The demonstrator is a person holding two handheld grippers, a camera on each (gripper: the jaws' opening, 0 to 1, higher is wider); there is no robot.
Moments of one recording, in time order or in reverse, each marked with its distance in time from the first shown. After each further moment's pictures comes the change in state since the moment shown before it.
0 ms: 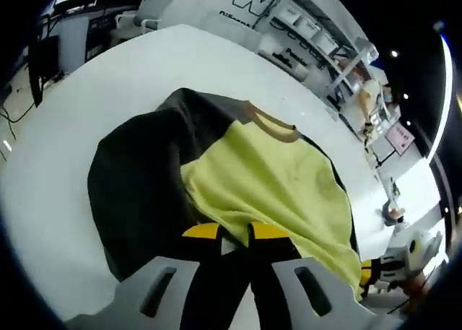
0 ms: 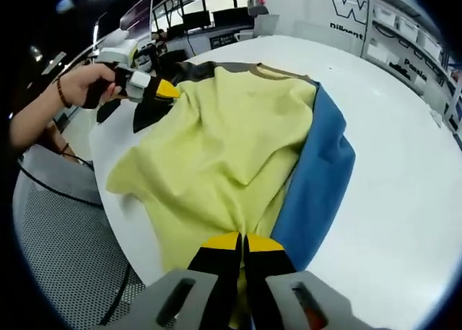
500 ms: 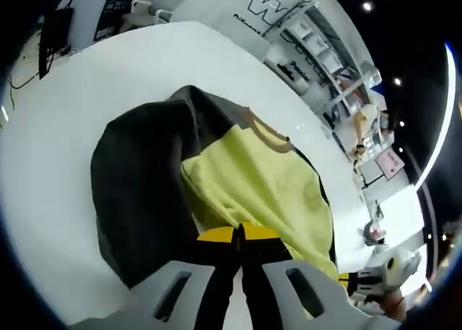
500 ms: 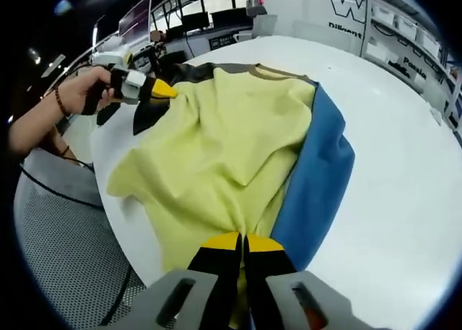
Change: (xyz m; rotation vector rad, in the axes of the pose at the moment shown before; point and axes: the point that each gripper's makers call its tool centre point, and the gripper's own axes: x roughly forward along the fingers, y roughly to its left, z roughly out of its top) left arm -0.019 -0.017 0.004 -0.111 -0.035 -0.071; right arm 0.000 -0.001 0.001 0.015 -0.006 0.006
